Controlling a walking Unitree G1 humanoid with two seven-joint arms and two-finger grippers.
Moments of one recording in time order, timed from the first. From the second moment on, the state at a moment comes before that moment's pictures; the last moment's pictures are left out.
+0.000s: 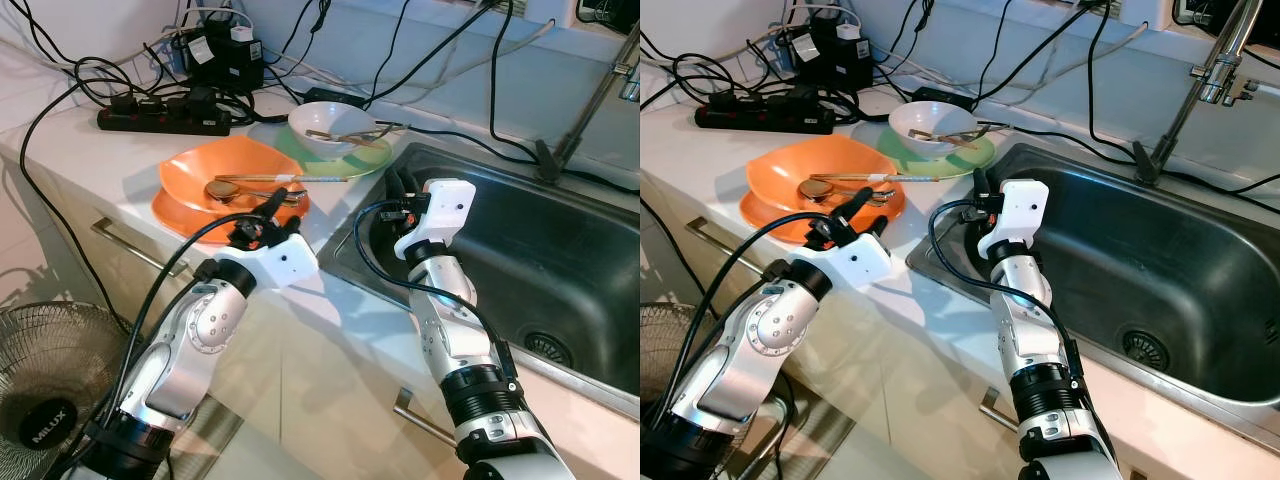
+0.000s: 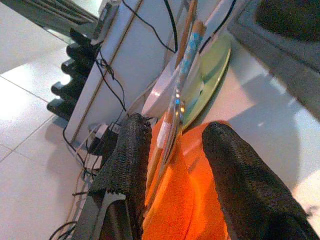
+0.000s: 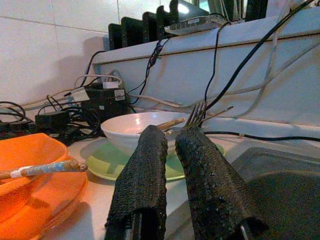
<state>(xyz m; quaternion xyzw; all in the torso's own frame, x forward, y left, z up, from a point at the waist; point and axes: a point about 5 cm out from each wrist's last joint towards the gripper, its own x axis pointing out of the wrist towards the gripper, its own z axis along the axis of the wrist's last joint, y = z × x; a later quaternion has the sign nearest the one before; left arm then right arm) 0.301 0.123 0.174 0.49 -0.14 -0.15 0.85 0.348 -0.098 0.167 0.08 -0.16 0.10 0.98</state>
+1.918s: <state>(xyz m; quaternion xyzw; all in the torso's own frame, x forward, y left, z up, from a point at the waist) 0.313 0.106 0.198 0.49 -0.19 -0.14 0.84 0.348 -0.099 0.166 0.08 -0.16 0.10 0.98</state>
